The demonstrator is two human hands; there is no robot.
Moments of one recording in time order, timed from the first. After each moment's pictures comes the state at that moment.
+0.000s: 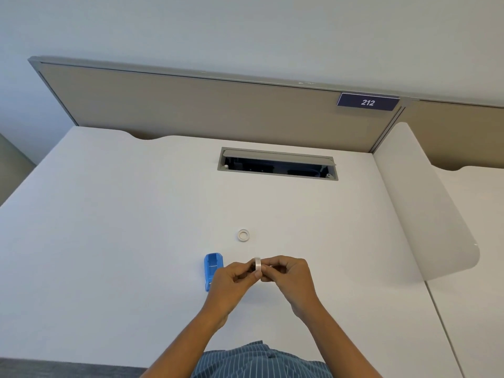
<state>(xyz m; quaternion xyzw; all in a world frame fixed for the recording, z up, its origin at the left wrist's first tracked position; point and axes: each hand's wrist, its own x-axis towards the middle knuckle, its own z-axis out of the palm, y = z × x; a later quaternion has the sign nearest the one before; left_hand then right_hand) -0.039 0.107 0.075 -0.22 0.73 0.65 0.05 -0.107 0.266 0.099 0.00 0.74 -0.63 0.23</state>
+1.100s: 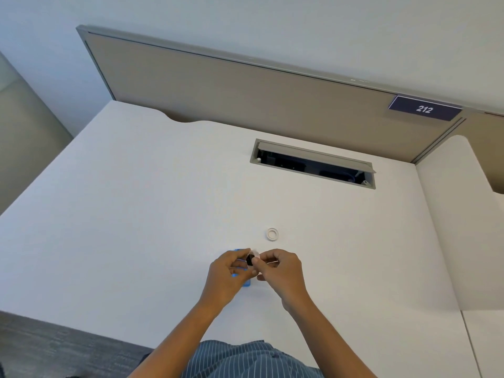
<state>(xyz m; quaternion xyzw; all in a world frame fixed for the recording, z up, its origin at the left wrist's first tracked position) -0.025 0.030 0.050 -0.25 0.74 0.62 -0.04 -0.106 0.170 0.084 0.01 0.81 -0.53 0.25</state>
